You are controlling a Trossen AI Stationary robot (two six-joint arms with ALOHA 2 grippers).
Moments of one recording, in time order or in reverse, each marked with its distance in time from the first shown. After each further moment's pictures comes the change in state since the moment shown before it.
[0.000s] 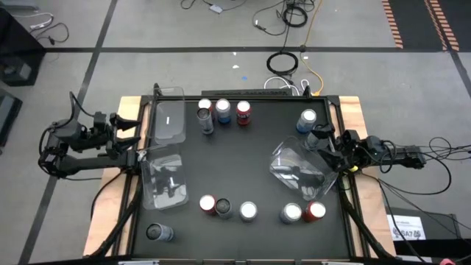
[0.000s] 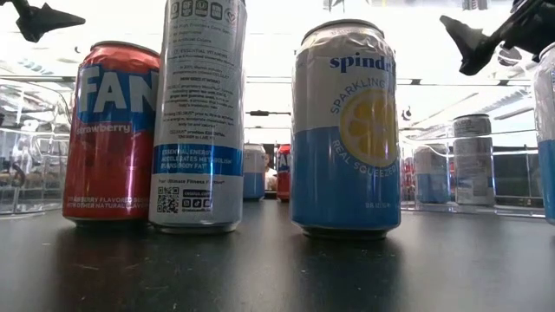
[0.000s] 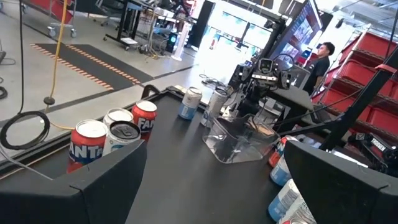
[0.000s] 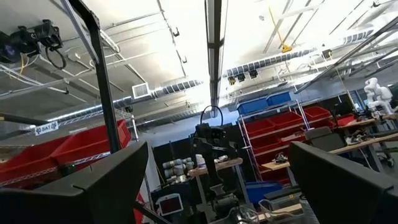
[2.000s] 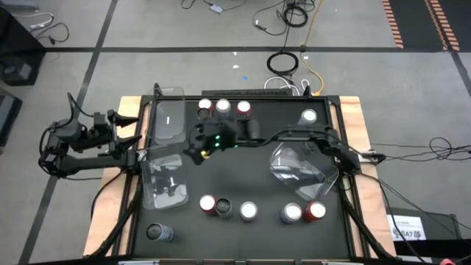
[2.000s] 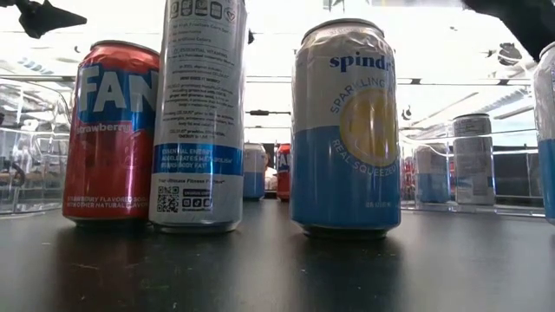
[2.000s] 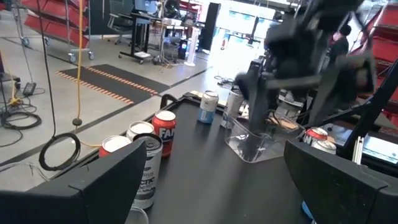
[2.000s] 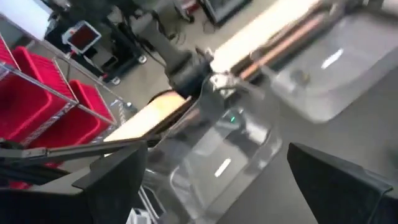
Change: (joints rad) left arm 0.000 0.000 0.000 0.001 -0.052 0.154; right arm -0.054 2.202 2.267 -1.152 -0.060 0.469
